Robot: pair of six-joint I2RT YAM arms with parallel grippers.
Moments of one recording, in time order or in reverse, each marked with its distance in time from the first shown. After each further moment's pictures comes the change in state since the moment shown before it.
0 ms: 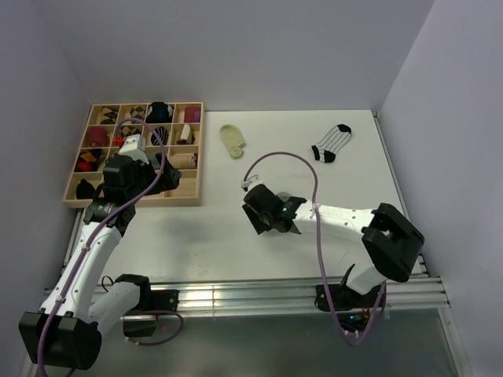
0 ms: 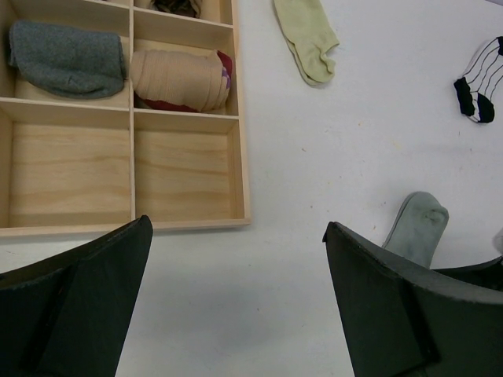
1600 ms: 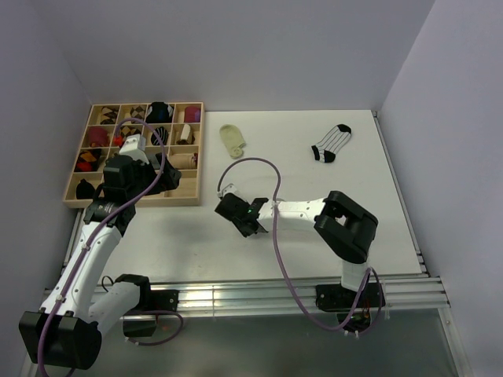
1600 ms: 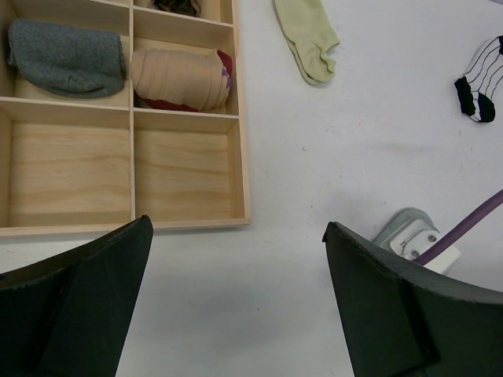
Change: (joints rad) left arm 0.000 0.003 0.000 0.000 0.000 0.000; right arm 0.127 0.351 0.248 -0.100 0.102 0.022
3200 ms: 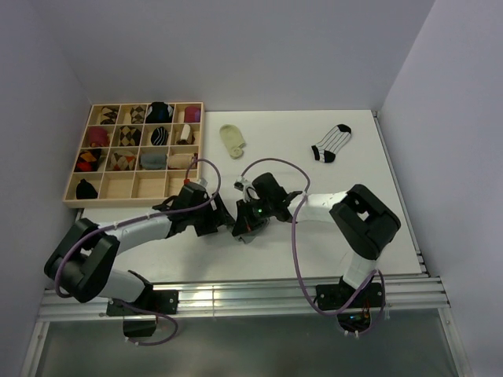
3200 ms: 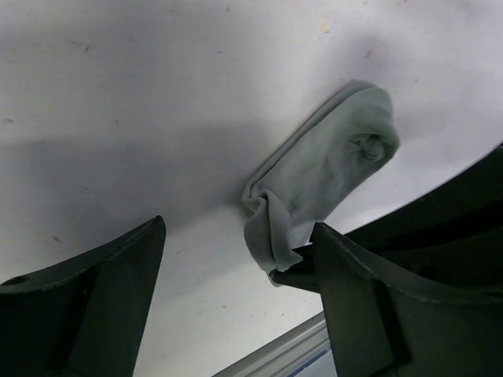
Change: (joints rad) left arm -0.457 0.456 -0.222 0.286 0.078 -0.563; right arm -0.304 -0.111 -0.276 0.528 -1.003 0.137
